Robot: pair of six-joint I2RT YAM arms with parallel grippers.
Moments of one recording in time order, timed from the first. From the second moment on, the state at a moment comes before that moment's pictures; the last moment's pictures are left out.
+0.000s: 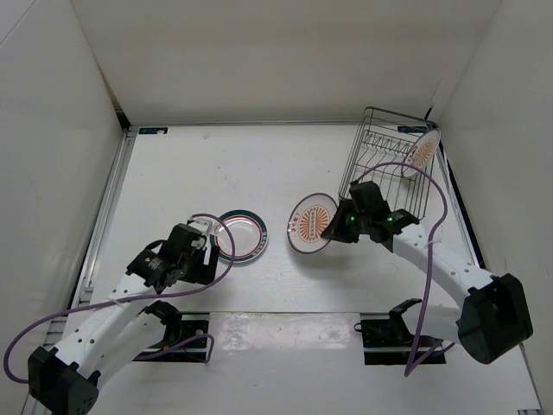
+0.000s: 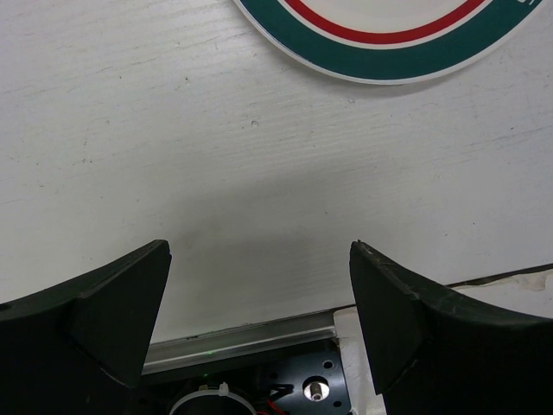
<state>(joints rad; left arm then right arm) -0.52 0.74 0.57 -0.86 -0.13 -0.24 0.51 1.19 0.80 -0.49 -0.20 0.76</state>
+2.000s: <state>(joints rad) -0.52 0.79 0.57 -0.88 -0.17 -0.24 0.25 1.02 0.75 -0.71 0.25 1.15</state>
